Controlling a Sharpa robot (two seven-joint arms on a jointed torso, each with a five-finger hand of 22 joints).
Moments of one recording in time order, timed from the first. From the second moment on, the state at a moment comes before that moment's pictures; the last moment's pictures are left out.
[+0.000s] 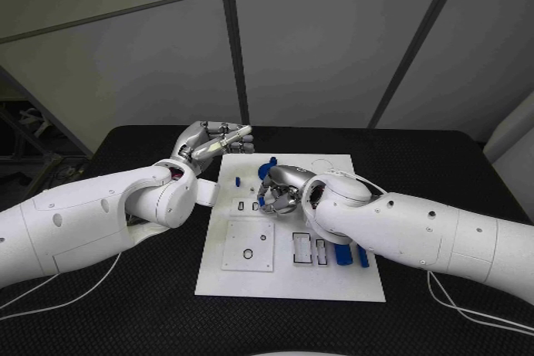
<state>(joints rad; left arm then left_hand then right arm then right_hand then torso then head) 1.15 -0.93 0.04 1.60 -0.09 -0.42 0.44 1.37 -0.04 0.15 0.06 0.12 1.01 0.21 0.07 0.07 1.13 0.16 0.07 0.07 1.12 0.11 0.15 0.23 0.20 0.85 0.23 0.37 0.14 1.20 -0.40 -0.06 1.35 -1.38 -0.21 -0.27 1.41 -0.06 0.26 0.07 0.31 1.02 0.14 0.18 0.15 1.31 0.05 1.26 1.23 1.47 -0.02 1.52 1.31 0.02 1.46 0.10 1.52 1.31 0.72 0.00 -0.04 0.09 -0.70</state>
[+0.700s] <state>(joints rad) 1.15 -0.93 0.04 1.60 -0.09 -0.42 0.44 1.37 -0.04 0.15 0.06 0.12 1.01 0.21 0.07 0.07 1.13 0.16 0.07 0.07 1.12 0.11 0.15 0.23 0.20 0.85 0.23 0.37 0.14 1.20 -0.39 -0.06 1.34 -1.39 -0.19 -0.27 1.39 -0.07 0.27 0.07 0.31 0.99 0.15 0.17 0.14 1.29 0.06 1.25 1.22 1.47 -0.01 1.52 1.31 0.02 1.46 0.10 1.52 1.31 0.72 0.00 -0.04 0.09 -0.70</state>
